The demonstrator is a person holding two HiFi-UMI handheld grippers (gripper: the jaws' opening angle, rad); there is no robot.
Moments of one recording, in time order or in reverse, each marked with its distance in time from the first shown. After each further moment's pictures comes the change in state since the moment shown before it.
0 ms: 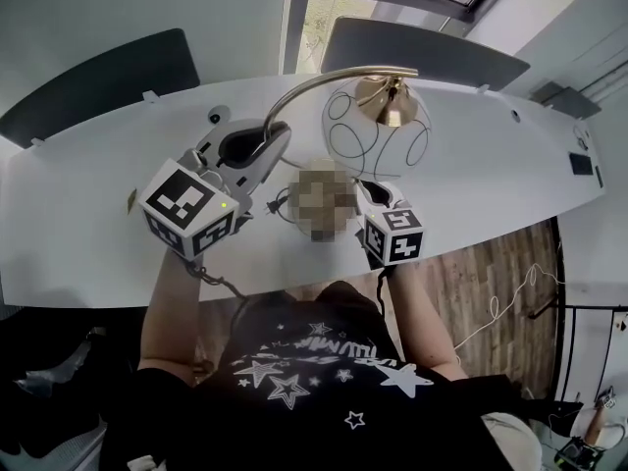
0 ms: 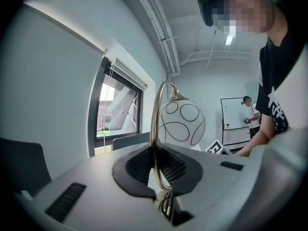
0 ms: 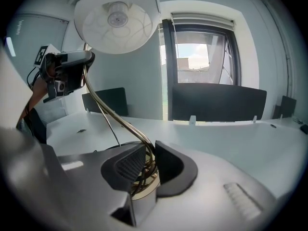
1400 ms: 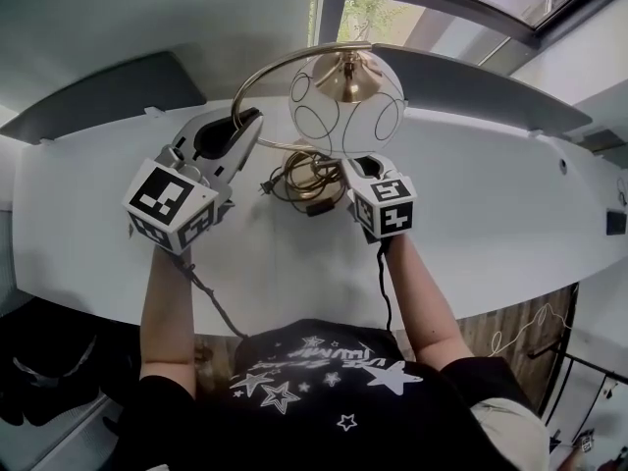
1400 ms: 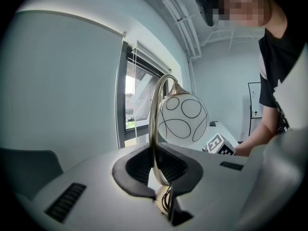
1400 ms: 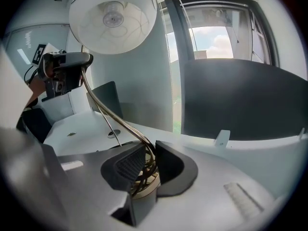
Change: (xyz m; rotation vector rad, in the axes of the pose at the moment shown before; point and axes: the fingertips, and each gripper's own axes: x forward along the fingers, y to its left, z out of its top) left arm -0.029 -0.108 -0.033 0.116 0.014 0.315; right arm -0.039 -0.006 -0.042 -0.166 -0.077 0.223
